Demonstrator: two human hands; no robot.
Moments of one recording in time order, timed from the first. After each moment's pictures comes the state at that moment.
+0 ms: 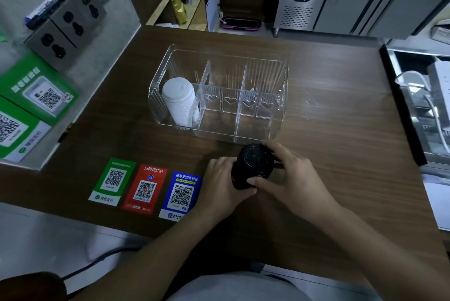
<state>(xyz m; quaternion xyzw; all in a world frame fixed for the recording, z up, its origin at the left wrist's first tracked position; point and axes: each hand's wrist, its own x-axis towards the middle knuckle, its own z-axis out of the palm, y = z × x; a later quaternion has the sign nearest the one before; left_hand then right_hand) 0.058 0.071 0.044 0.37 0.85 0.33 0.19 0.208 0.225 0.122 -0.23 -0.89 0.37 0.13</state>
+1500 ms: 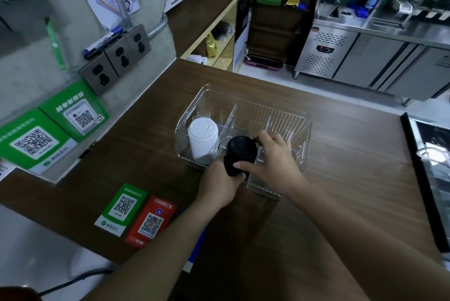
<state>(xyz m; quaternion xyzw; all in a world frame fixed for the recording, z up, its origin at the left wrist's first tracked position) -0.041 0.127 0.096 0.18 0.85 0.44 0.24 0.045 0.289 0.142 -0.18 -0.94 0.23 0.13</state>
